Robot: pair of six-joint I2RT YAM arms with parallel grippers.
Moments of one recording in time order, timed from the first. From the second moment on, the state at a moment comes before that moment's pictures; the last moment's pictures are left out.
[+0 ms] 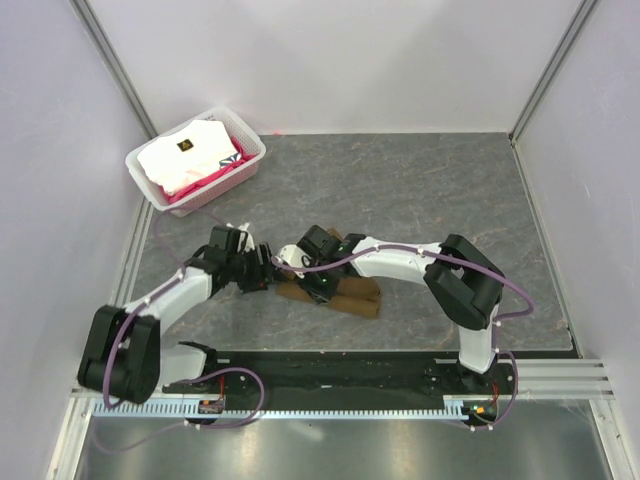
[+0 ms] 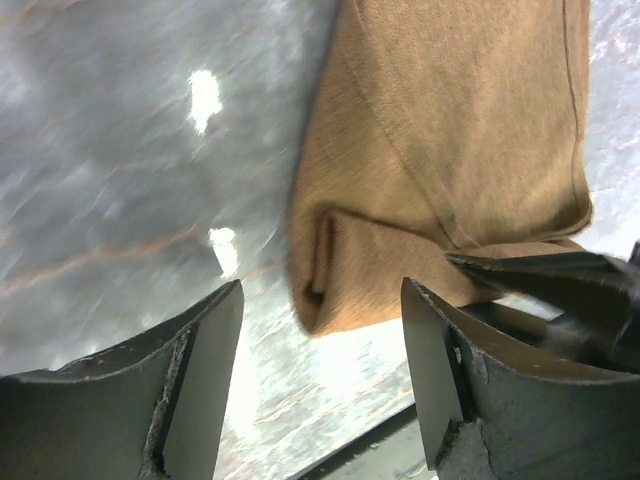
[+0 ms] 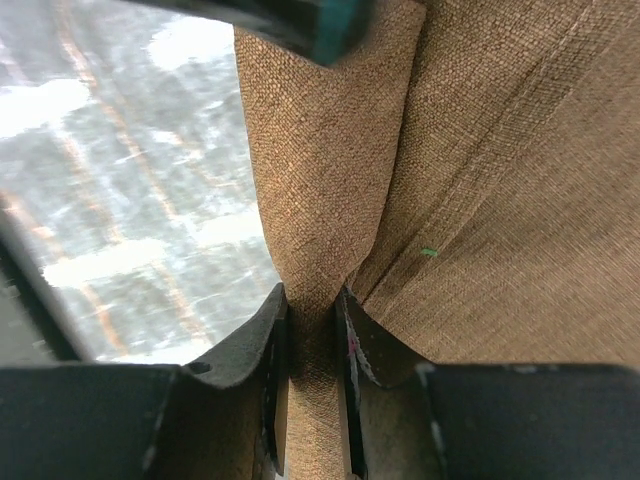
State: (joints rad) left arm -0.27 1.28 0.56 -0.25 0.37 -0.53; right arm 0.97 1.91 1.26 -0.48 -0.25 -0.21
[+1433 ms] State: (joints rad) left arm -0.27 1.21 0.36 0.06 0.48 -0.58; right arm 0.68 2.29 1.48 -0.78 -1.09 -0.18
